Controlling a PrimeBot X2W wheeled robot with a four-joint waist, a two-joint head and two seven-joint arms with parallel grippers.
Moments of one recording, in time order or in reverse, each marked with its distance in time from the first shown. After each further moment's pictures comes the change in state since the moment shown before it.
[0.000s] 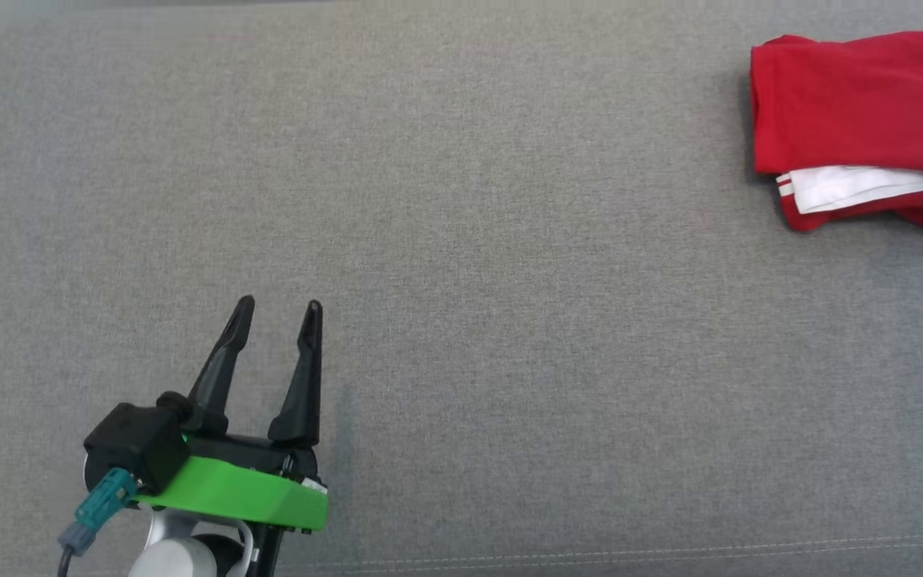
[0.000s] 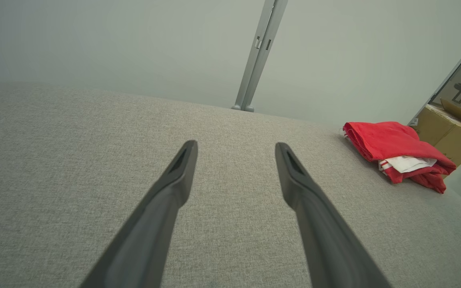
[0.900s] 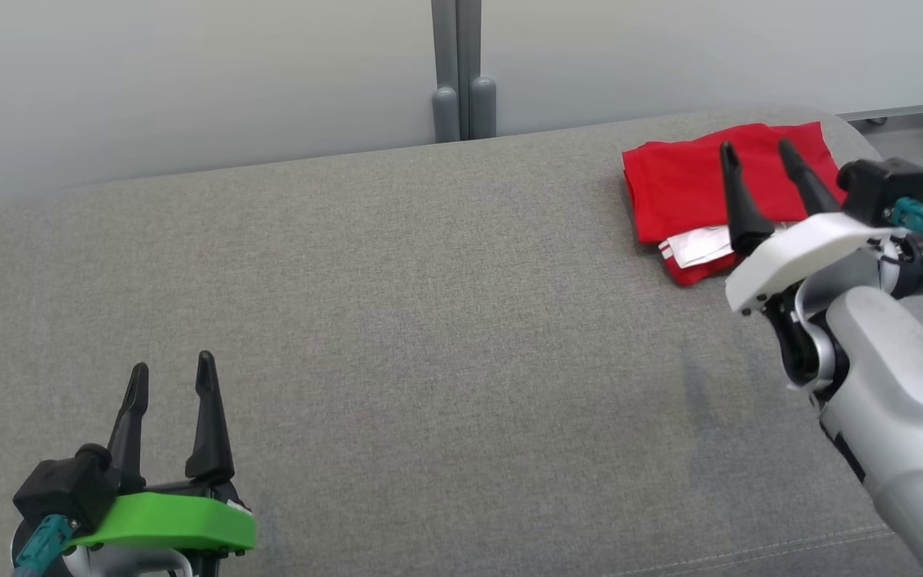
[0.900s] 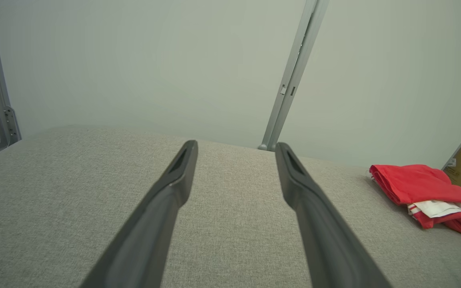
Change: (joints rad) left arm 0.080 -0.026 0.173 0.140 0.012 0.045 -0.063; right arm 0.376 0.271 -0.082 -0.384 -0.001 0.006 -0.011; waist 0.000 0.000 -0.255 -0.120
